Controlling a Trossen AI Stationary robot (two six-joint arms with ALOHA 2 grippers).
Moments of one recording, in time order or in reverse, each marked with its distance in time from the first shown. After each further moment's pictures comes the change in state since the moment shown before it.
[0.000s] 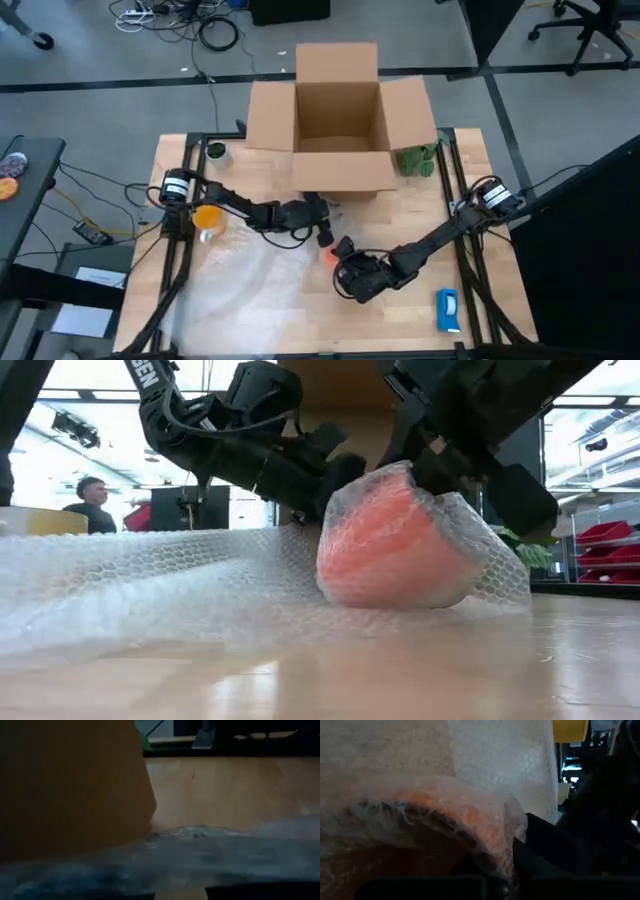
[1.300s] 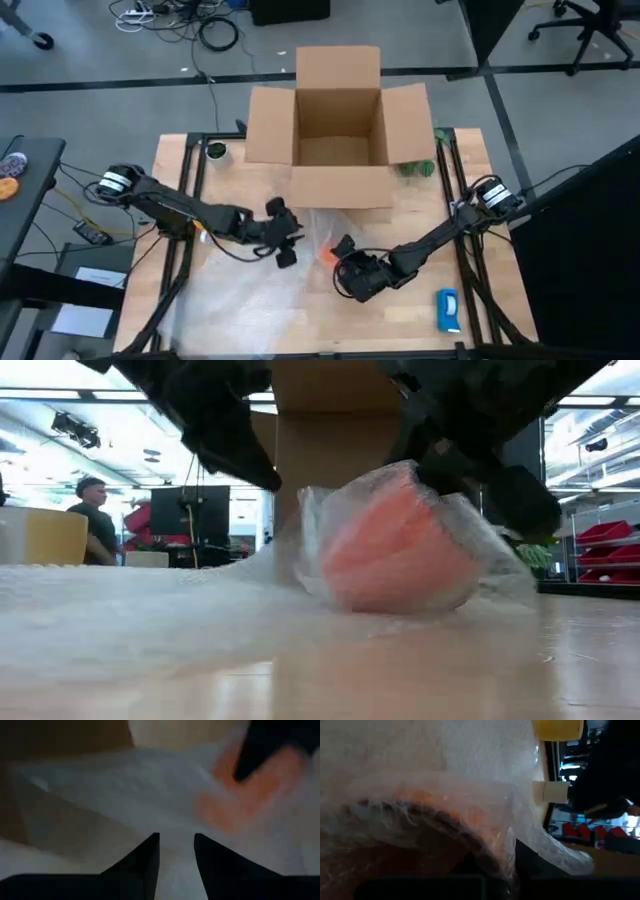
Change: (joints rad) left arm -0.252 -0.407 -0.001 -0.922 -0.068 -0.322; right arm 0.008 -0.031 -0.007 -0.052 0.076 0.031
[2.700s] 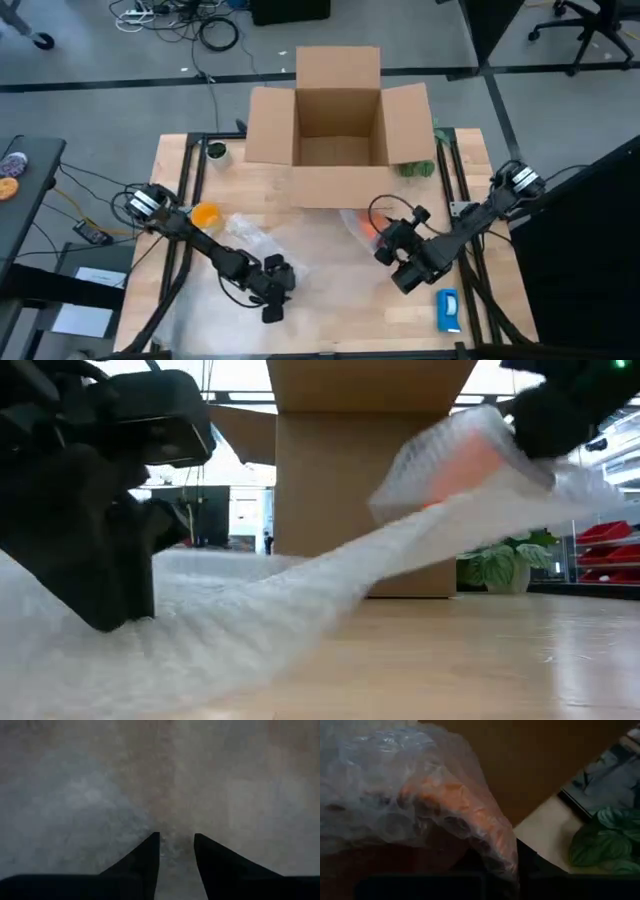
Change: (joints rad) left arm -0.299 0.280 -0.002 0.063 0.282 -0.318; right arm 0.109 -0.209 -0.115 -0.921 0.191 1.994
